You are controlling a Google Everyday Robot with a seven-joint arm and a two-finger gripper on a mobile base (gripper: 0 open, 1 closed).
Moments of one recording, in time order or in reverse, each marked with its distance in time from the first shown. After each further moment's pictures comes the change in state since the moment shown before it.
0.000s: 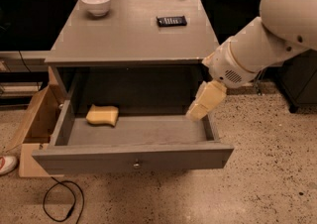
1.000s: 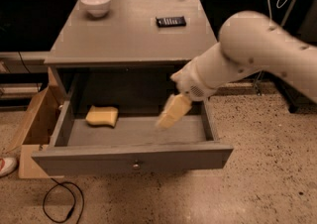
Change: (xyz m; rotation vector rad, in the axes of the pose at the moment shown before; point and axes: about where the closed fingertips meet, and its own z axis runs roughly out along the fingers) arm -0.036 0.020 0.086 -0.124 -0.119 -0.009
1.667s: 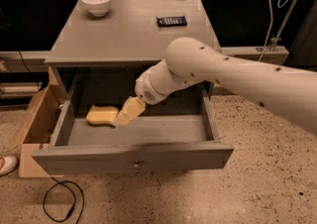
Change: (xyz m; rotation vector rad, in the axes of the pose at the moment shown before) arm -0.057 -0.014 0.111 -0.005 -0.101 0.045
